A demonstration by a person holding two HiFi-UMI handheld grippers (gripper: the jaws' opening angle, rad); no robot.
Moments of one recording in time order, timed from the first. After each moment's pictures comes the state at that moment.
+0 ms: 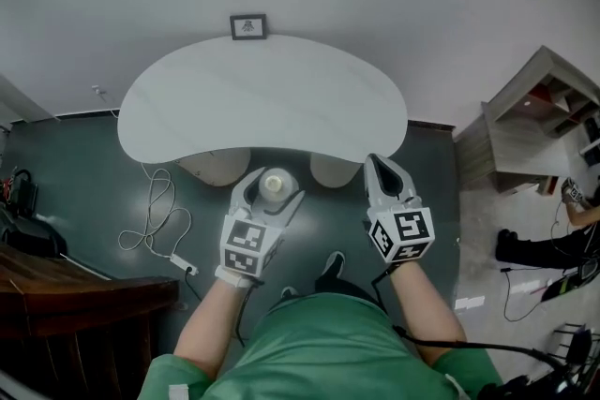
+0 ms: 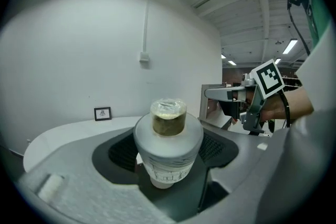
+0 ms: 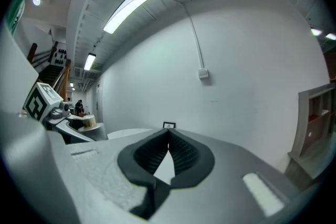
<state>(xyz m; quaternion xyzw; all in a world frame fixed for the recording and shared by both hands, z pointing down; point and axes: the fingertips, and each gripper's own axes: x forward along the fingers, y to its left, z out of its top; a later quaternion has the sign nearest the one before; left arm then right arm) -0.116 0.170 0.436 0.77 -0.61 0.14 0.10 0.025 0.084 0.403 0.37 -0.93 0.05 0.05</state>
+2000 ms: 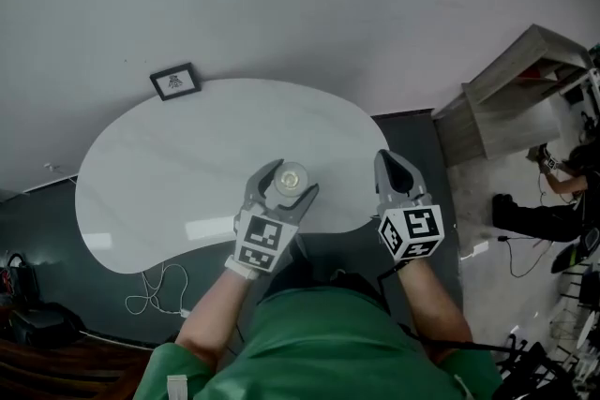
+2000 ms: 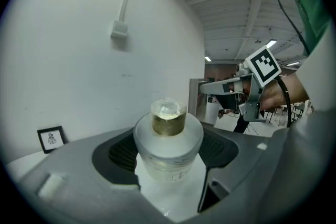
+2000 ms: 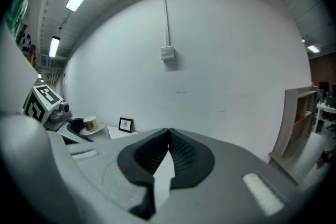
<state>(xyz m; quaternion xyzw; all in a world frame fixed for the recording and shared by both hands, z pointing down) -0.113 -0.155 0.483 0.86 -0.47 0.18 0.08 0.033 -0.201 0.442 0.49 -0.86 0.09 0.10</state>
